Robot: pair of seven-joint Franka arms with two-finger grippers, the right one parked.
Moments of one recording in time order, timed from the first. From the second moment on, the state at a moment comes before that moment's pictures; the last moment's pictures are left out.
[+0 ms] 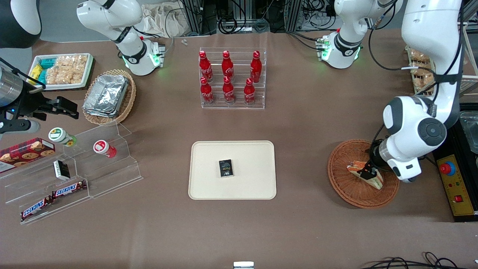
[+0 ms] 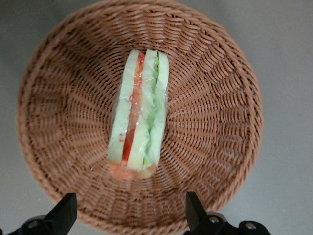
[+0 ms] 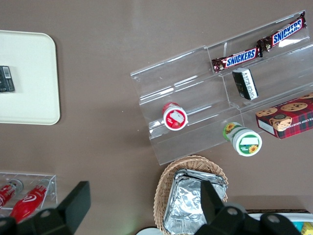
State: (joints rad) arm -0.08 0.39 0.02 -1.91 -0.02 2.31 -1.14
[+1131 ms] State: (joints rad) arm -0.06 0.46 0.06 -1.86 0.05 2.37 -1.12
